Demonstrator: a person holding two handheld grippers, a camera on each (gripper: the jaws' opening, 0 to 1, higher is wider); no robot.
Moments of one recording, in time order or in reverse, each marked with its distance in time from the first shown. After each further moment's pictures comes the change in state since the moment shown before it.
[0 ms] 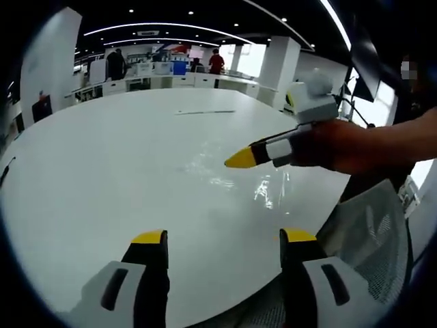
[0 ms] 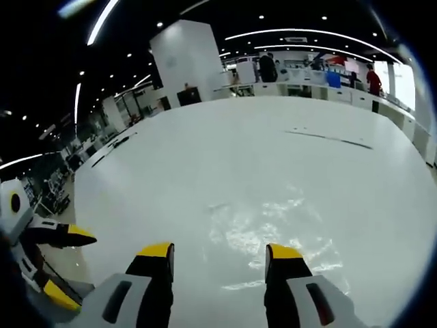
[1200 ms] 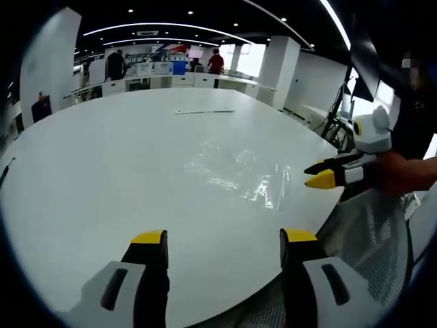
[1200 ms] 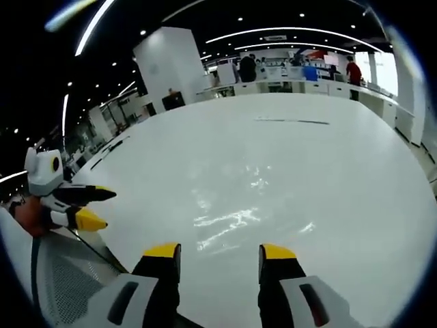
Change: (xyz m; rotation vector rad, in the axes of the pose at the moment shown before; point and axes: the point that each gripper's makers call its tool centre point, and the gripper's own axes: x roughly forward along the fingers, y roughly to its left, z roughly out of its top) left arm -0.001 0.001 0.001 0.000 0.002 0.000; right arm -0.122 -0.028 -0.079 0.098 -0.021 -0.067
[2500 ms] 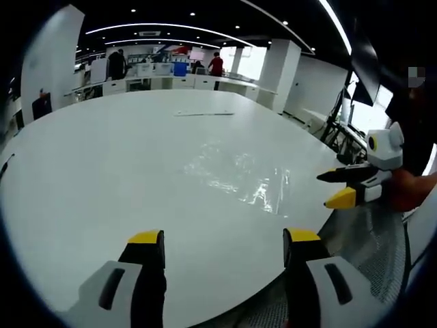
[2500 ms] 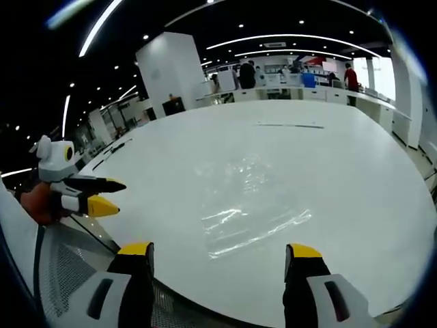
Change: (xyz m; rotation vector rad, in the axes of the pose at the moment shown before) left arm -0.001 -0.002 0.004 -0.019 -0.015 -0.011; right arm -0.026 0.017 -0.020 -0.014 -0.043 -0.018
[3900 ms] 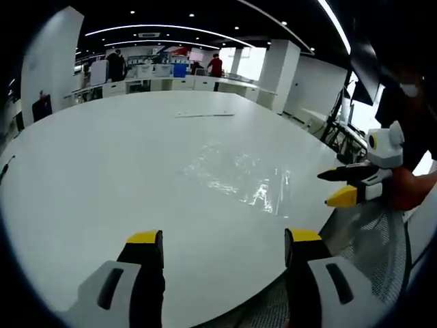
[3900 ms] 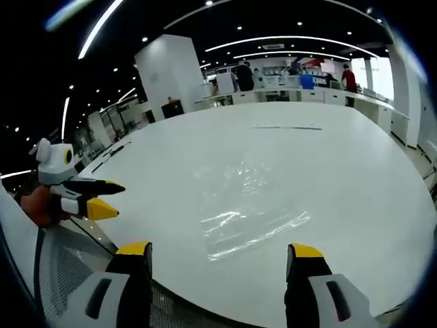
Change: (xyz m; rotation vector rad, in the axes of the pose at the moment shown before) left arm 0.001 0.003 -0.001 0.009 -0.006 0.003; right arm -0.002 -0.001 0.003 0.006 -0.015 -0.003
